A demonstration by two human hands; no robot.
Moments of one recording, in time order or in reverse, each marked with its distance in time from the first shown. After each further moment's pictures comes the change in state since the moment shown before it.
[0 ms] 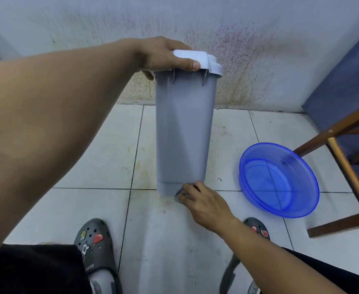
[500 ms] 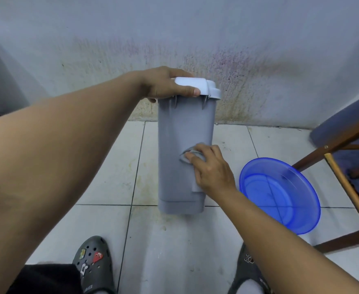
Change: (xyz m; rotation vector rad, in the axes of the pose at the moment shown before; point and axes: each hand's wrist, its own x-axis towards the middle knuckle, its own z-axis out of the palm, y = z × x) left_hand 0.000 0.001 0.002 0.014 0.012 0.062; right_hand 0.085 0.051 -0.065 0.114 0.352 0.275
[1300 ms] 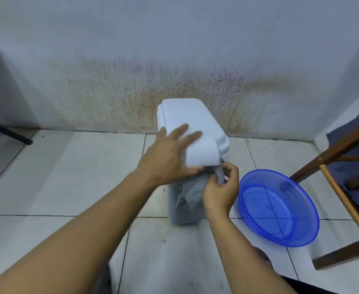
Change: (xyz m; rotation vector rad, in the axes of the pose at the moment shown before) left_hand -0.092 -0.016 0.125 0.282 0.279 0.239; right_hand -0.007 -0.041 -0.014 0.718 0.586 1.034
